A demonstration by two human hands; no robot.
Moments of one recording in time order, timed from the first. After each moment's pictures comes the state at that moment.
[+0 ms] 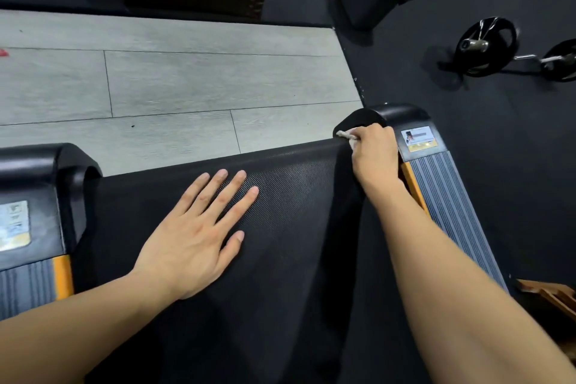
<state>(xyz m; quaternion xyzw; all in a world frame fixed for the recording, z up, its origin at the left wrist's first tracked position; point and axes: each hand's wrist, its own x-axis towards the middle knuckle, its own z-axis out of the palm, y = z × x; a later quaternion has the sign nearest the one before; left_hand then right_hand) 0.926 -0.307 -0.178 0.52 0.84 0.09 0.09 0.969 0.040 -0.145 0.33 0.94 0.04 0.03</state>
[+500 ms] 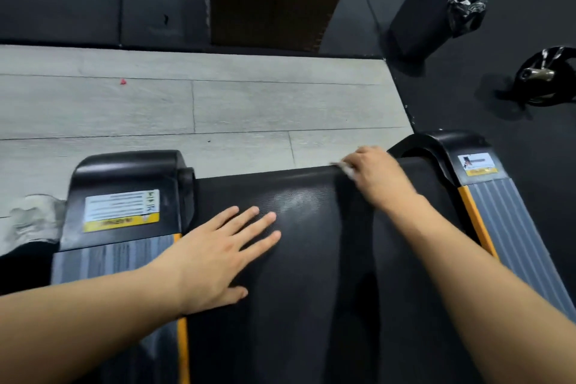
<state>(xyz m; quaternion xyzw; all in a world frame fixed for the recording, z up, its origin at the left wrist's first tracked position) 0.908 -0.390 -0.132 0.60 0.77 -0.04 0.21 0.936 -0.049 -0.129 0.14 0.98 -0.06 0.11</state>
